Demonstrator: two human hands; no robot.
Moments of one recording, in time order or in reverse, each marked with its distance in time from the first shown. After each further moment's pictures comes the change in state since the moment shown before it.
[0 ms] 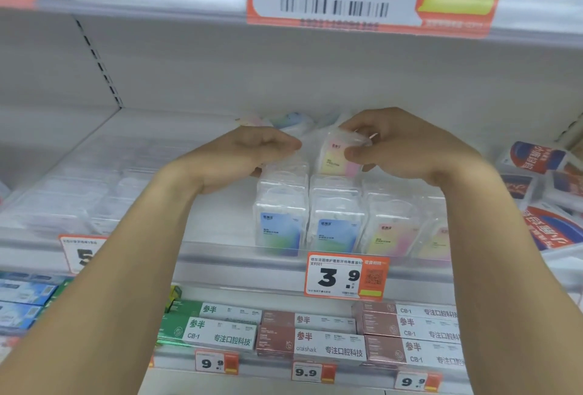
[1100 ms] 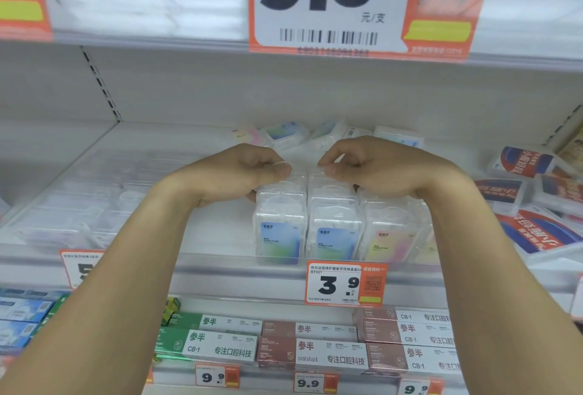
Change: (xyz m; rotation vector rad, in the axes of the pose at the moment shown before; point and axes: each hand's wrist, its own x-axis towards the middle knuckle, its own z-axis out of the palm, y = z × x) left_hand -0.005 -0.002 -0.002 0.093 -0.045 0.003; right_hand 0.002 0.001 0.012 -0.152 -0.175 -0.027
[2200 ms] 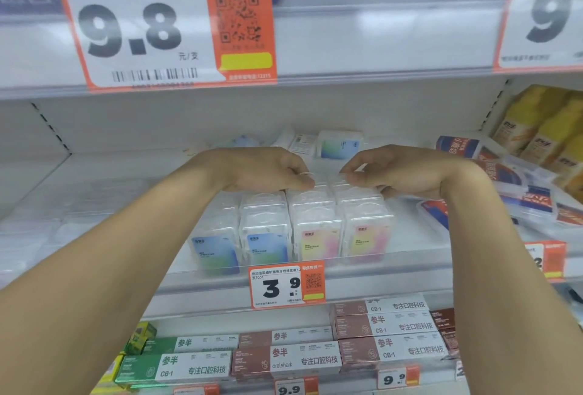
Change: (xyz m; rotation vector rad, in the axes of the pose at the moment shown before) left_hand 0.064 0.078 0.060 0.432 -0.332 0.000; right_hand -0.063 0.094 -0.052 0.298 -0.039 0.220
